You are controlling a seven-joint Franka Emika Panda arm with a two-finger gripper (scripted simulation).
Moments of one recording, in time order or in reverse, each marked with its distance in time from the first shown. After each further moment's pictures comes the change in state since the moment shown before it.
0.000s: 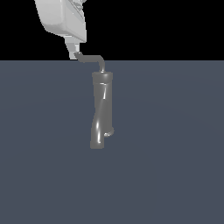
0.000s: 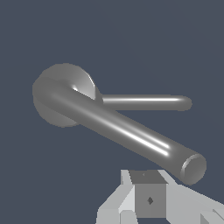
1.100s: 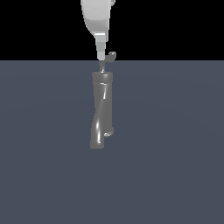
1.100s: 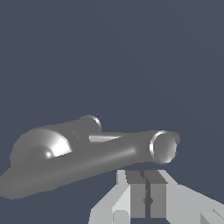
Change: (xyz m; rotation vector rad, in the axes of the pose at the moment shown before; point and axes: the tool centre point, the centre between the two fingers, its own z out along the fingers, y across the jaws) arm 0.071 0.023 0.000 -0.005 0.002 -0.030
